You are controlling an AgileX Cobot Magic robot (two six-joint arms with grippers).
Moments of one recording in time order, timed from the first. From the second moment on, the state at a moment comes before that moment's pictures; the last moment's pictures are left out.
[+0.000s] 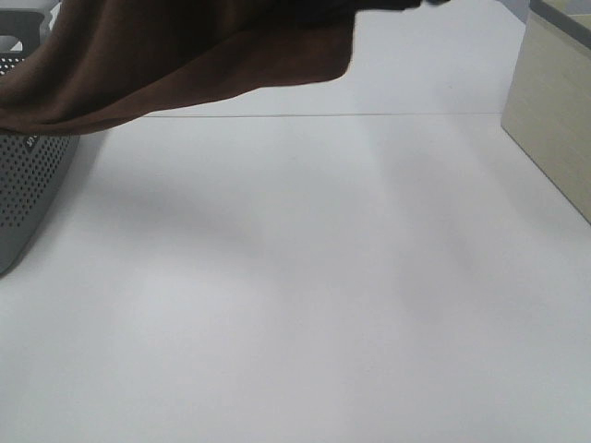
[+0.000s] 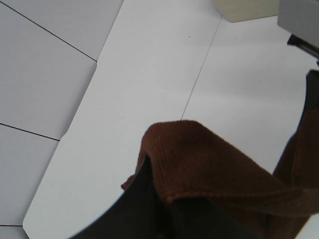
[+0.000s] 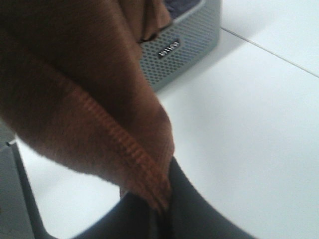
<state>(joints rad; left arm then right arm) -0.75 1.61 -2.12 0.23 1.14 0.57 0.49 1.43 -1.25 0.81 0.68 -0.70</state>
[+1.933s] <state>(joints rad) -0.29 2.01 -2.12 0.21 -0.20 0.50 0.38 2.10 -2.51 -0.11 0.28 -0.18</state>
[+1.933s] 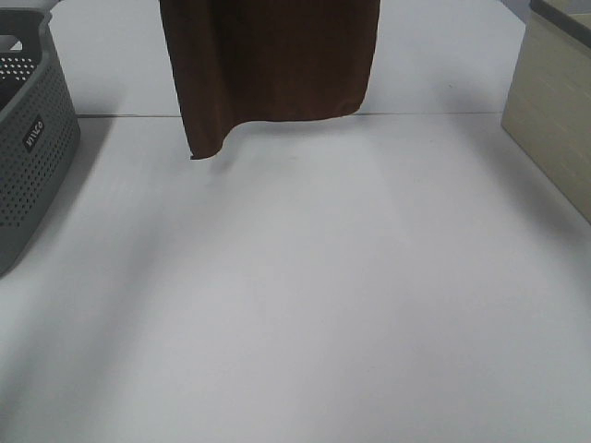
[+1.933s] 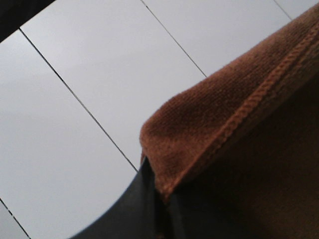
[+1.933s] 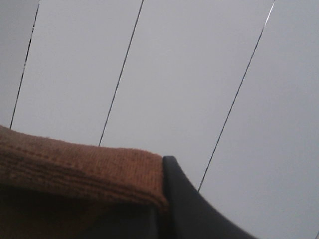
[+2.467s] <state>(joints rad) -0.26 2.31 -2.48 0.24 -0.24 0.50 0.31 2.19 -2.51 -0.03 0.17 -0.18</state>
